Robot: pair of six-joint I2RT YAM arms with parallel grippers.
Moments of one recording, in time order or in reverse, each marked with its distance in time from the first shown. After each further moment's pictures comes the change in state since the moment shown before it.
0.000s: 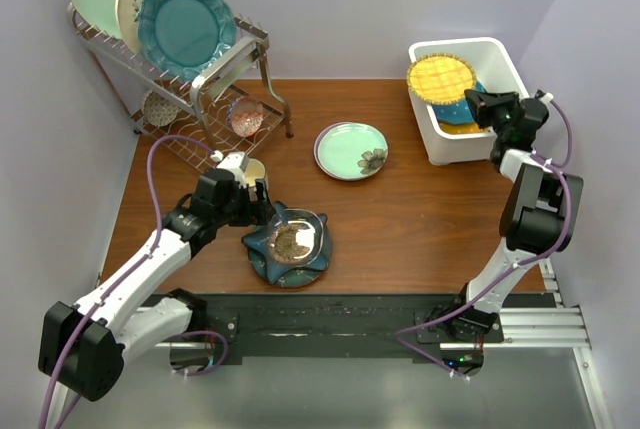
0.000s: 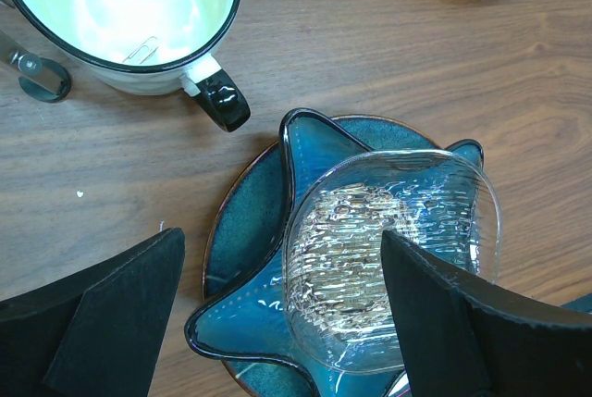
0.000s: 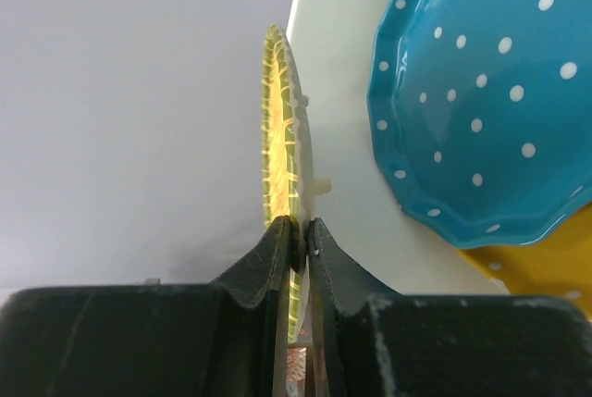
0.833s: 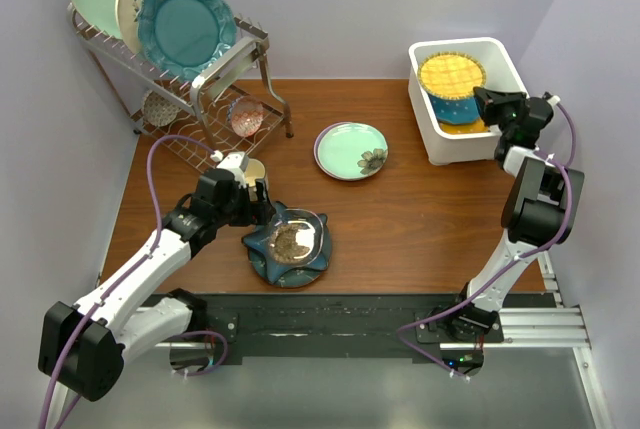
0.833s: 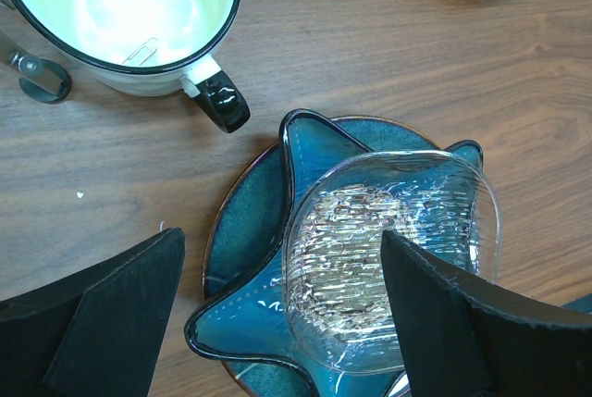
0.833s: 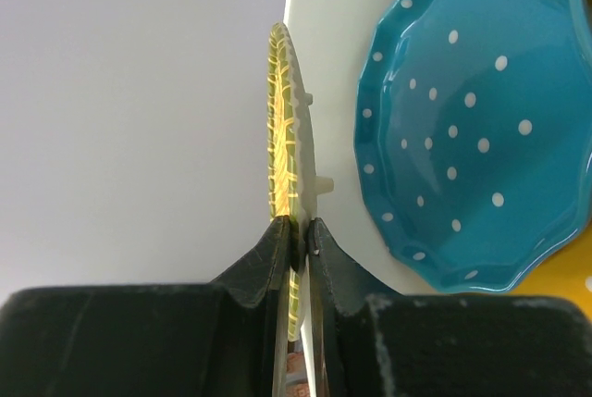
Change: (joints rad) left arm 0.000 0.000 0.000 0.001 0.000 0.000; right arm -0.032 0.076 0.061 0.017 0.032 0.052
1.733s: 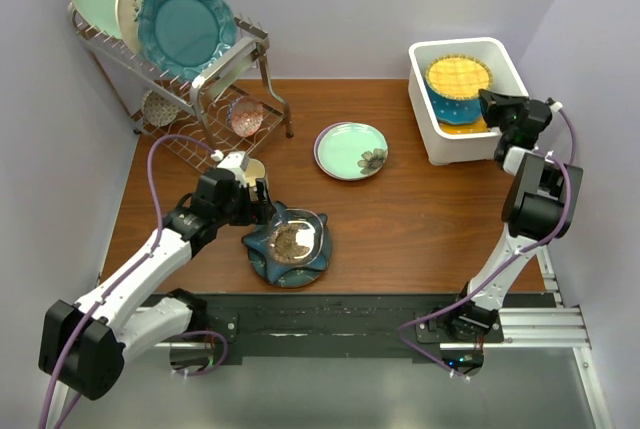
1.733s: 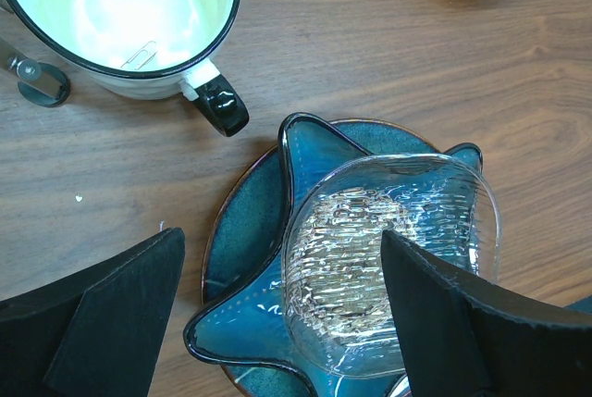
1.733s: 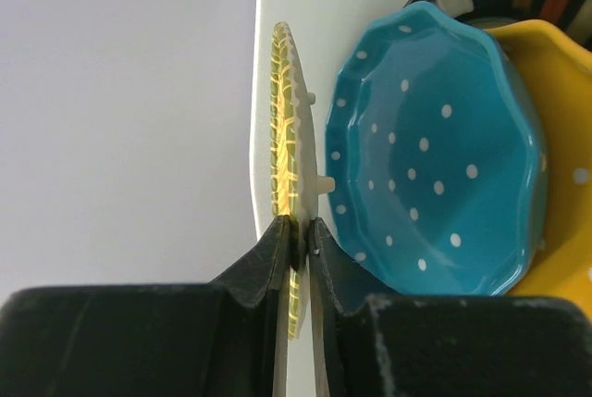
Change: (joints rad) left arm 0.000 0.007 0.000 0.010 -0.001 0.000; right arm -0.011 0.060 0.016 0.027 0.079 0.023
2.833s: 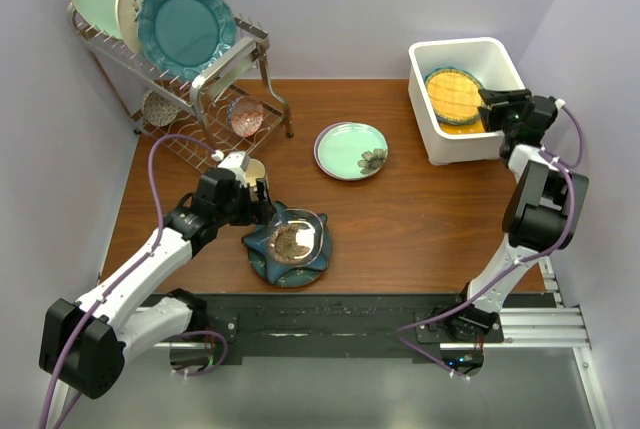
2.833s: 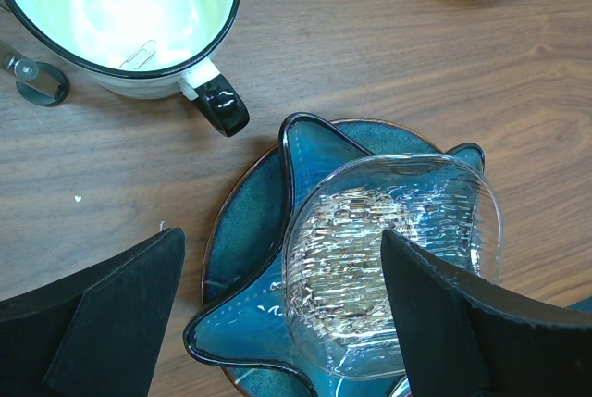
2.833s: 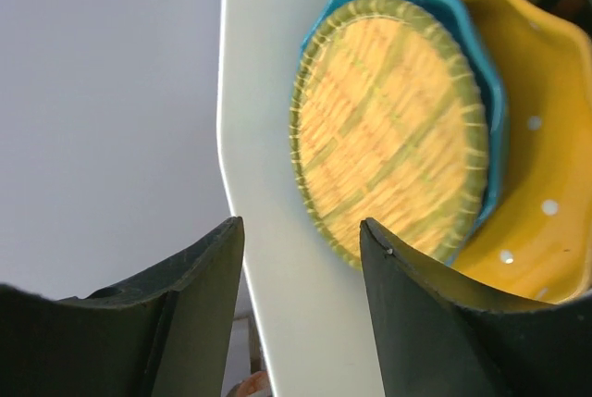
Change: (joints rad) left arm 0.000 0.007 0.000 0.002 0.001 0.000; right arm -0.006 -0.103 0.002 -0.243 -0.006 -0.126
